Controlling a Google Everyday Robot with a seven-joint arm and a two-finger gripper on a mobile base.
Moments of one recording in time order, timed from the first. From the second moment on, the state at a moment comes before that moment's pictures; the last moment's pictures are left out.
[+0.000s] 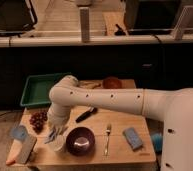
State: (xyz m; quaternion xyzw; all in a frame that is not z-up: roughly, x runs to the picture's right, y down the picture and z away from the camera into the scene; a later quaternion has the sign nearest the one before) arm -0.200 0.186 0.677 -0.24 -0.37 -0.46 0.77
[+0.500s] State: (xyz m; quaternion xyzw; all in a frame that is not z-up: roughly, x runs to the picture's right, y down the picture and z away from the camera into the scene) arm -0.205 0.193 0.671 -0.25 -0.37 -0.47 0.76
